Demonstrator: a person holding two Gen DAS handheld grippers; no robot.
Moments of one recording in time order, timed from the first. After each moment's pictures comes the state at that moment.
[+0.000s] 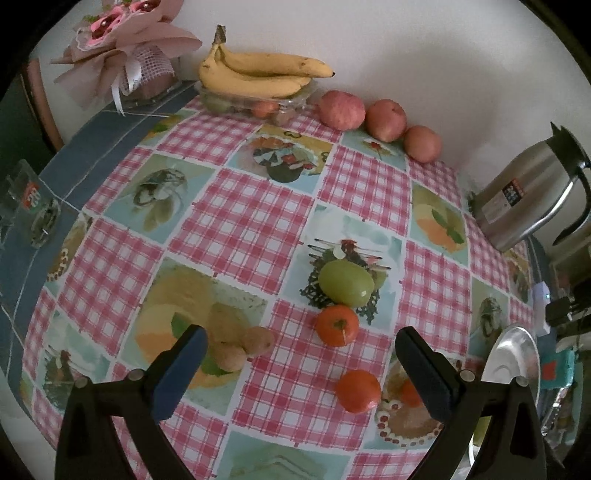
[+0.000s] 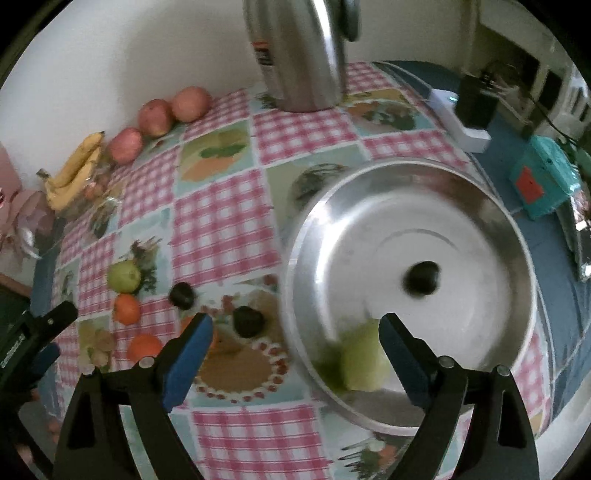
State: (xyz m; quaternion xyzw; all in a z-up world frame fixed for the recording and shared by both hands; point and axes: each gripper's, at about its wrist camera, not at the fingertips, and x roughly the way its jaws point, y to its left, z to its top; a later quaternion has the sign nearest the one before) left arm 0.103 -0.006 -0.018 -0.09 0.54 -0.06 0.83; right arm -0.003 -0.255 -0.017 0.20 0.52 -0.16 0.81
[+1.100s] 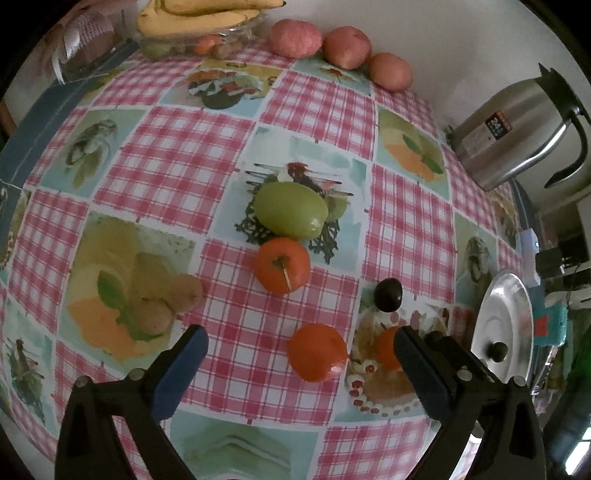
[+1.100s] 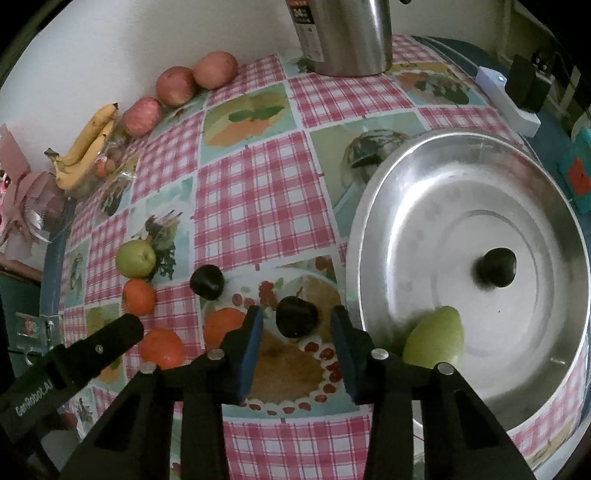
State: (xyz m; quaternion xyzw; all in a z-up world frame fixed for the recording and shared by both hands) left arm 0.102 -0.048 -0.056 -0.07 0.62 -0.13 0.77; right arm 0.022 -0.231 -0.057 0.23 0.55 -0.12 0.80
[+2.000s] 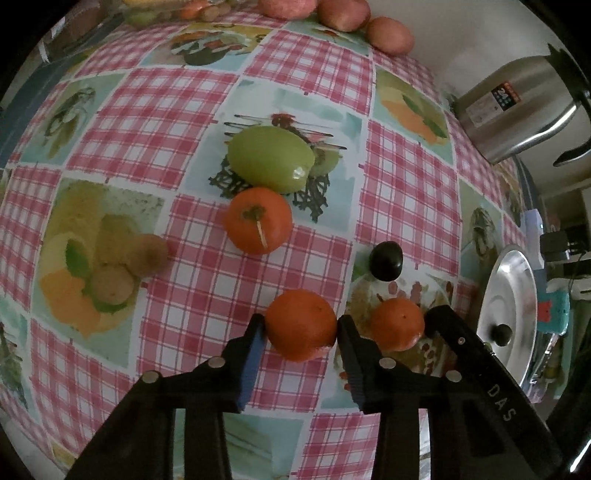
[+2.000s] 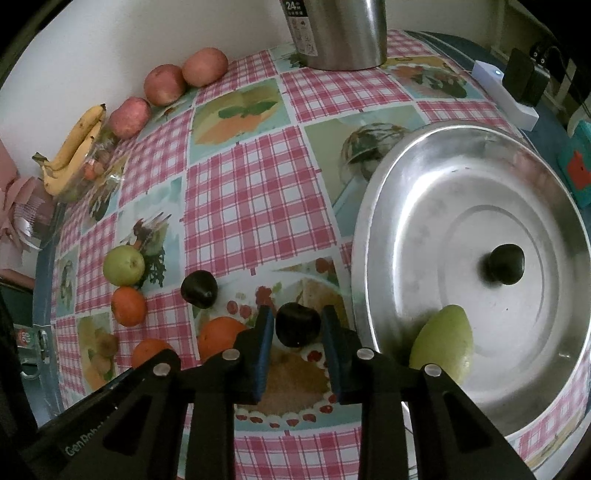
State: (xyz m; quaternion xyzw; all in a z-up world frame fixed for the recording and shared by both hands) left arm 0.101 -0.067 -0.077 -0.08 0.67 -0.13 0.73; right arm 0.032 -0.227 -0.065 0.23 0.55 -0.15 0.79
